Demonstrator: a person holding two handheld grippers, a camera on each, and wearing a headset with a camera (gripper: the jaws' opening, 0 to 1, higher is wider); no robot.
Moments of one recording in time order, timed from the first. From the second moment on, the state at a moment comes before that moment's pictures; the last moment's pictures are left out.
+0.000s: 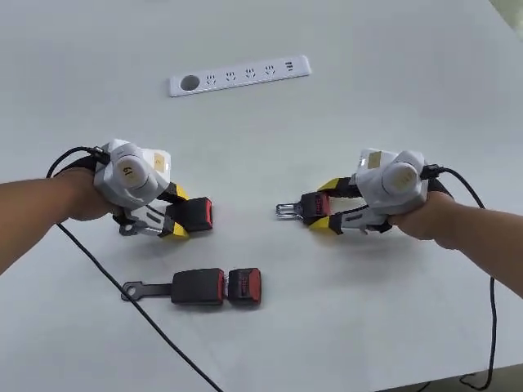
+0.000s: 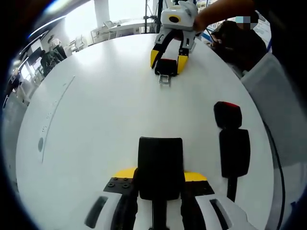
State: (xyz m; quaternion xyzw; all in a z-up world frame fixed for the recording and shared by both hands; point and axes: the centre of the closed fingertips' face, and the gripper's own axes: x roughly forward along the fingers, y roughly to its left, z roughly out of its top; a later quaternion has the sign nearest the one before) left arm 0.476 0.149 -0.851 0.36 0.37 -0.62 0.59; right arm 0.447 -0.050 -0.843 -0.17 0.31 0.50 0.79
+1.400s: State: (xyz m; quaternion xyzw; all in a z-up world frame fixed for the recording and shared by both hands) left arm 0.496 0.137 -0.791 0.23 0.34 -0.46 0.79; right arm 0.465 -0.074 -0.797 -0.10 0.25 0.33 0.90
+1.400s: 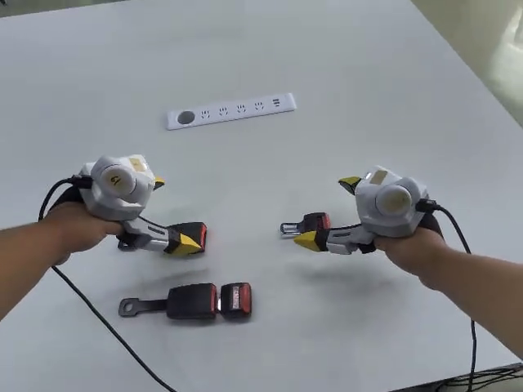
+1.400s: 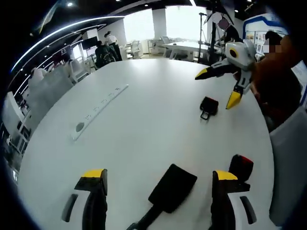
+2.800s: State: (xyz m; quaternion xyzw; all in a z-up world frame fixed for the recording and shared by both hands) left arm 0.356 0.203 -0.724 0.07 0.24 -0.34 0.91; right arm 0.345 -0.038 -0.725 -0.07 0.15 0.28 0.94
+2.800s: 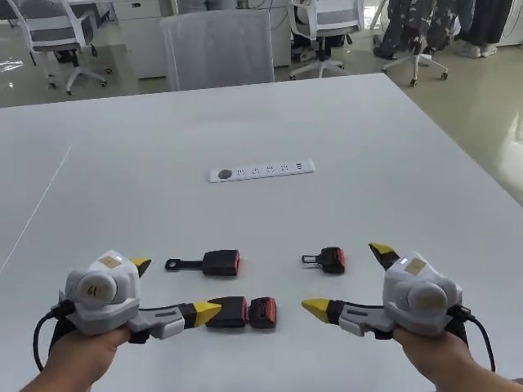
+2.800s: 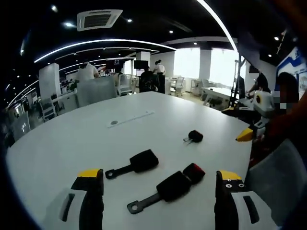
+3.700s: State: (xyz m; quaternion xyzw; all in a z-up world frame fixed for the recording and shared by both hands) left arm 0.326 0.214 -0.720 0.08 0.22 -0.36 0.90; right arm 0.305 -0.061 -0.740 -0.06 0.16 0.28 0.95
